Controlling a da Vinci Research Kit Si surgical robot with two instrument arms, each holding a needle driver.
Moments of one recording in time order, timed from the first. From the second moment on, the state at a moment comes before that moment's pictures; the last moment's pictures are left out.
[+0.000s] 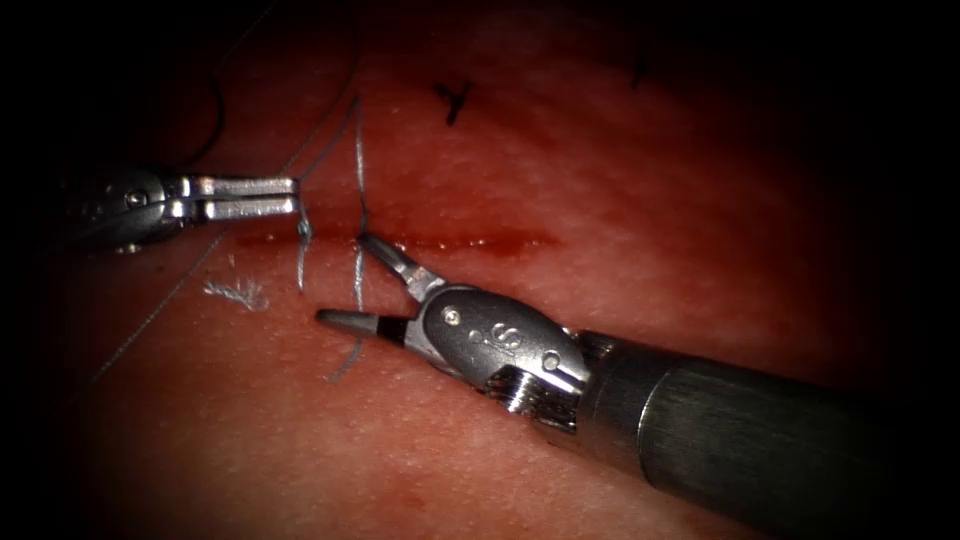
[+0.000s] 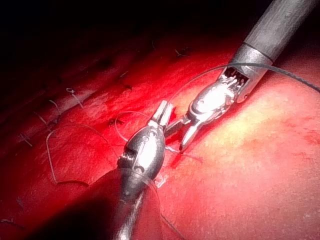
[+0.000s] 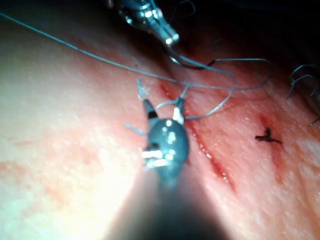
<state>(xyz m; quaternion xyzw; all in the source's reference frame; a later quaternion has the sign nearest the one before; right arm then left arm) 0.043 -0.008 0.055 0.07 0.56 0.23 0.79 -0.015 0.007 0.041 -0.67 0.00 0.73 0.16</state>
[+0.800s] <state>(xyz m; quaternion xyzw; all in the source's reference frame) 0.047 0.000 0.059 0.10 0.72 0.24 0.65 -0.014 0.003 0.043 -0.58 -0.07 0.73 0.34</state>
